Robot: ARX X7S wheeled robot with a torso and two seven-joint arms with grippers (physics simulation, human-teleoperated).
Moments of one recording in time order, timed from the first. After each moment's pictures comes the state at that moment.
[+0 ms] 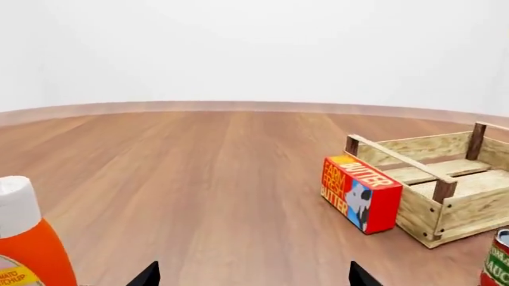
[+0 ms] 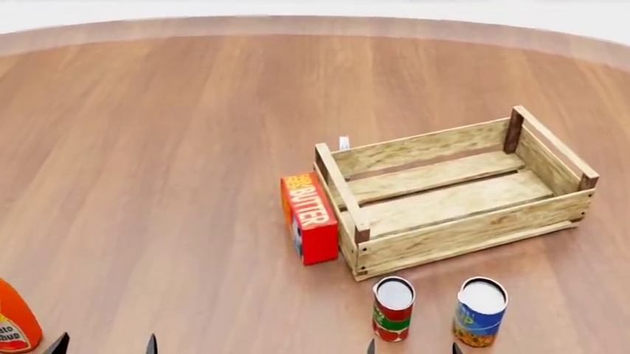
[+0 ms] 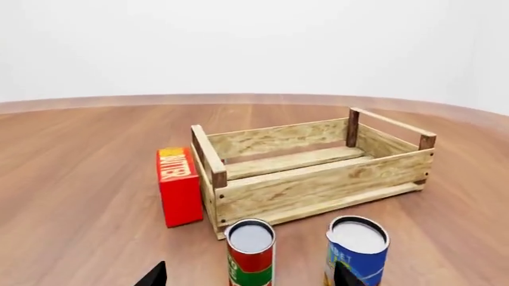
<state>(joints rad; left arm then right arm) -0.01 -0.11 0.12 -0.01 -0.13 0.03 -0.12 0.03 0.11 -0.13 0.02 0.12 0.02 0.14</state>
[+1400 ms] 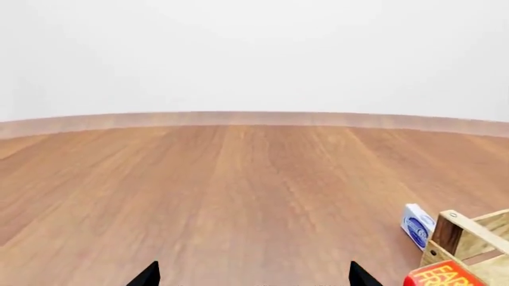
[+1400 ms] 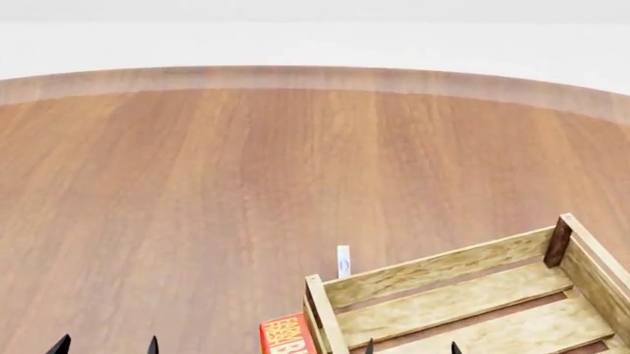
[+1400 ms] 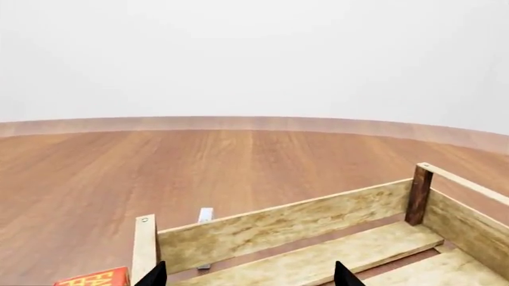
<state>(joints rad) -0.02 -0.15 0.18 -0.02 -0.17 0.02 -0.18 0.03 0.15 -0.19 0.03 0.16 -0.03 0.19</state>
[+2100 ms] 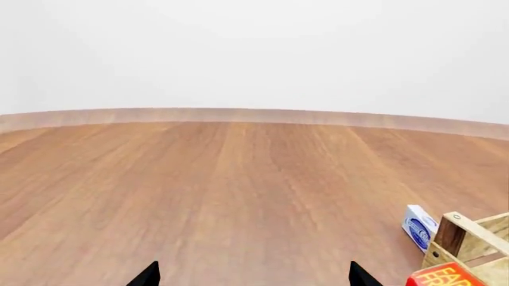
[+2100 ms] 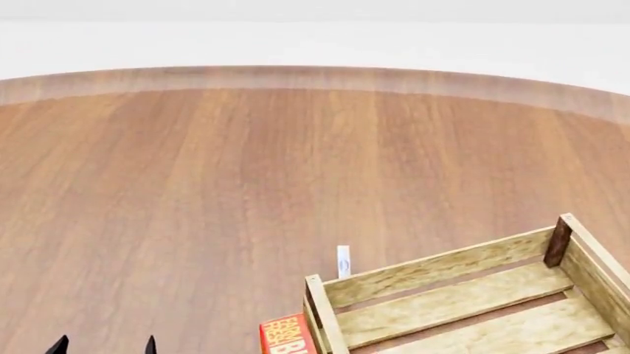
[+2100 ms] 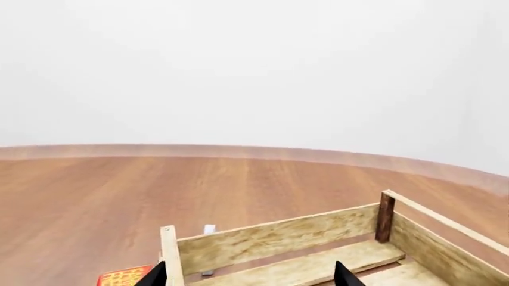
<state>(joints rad) -0.02 -0.17 0.20 -0.02 -0.21 0.01 -0.20 -0.29 0.21 -0.23 -0.35 0.08 -0.07 0.31</state>
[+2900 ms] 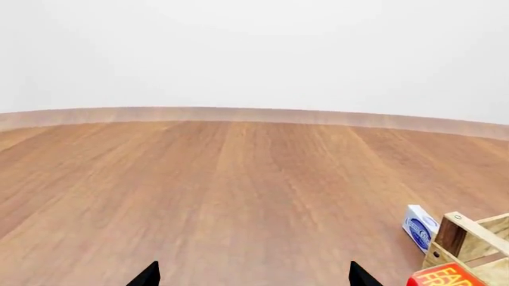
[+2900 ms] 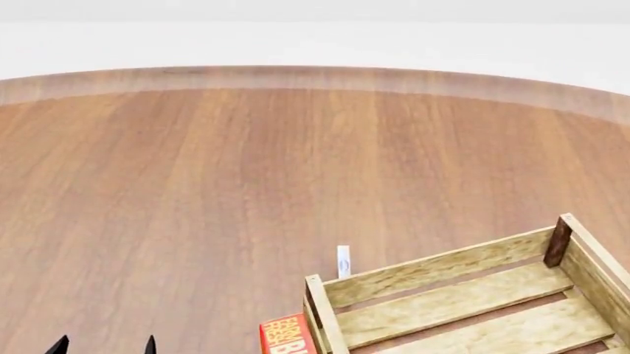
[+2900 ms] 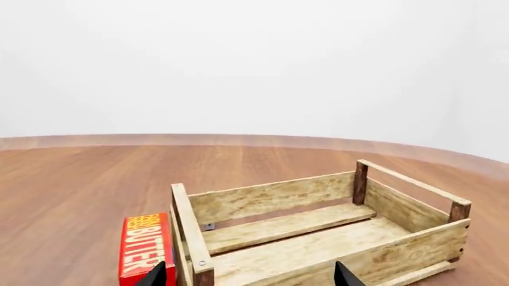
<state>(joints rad) -0.03 -0.19 0.22 -0.03 -0.23 0.02 -0.22 -0.63 0.25 -0.27 -0.27 -0.03 -0.48 0.43</state>
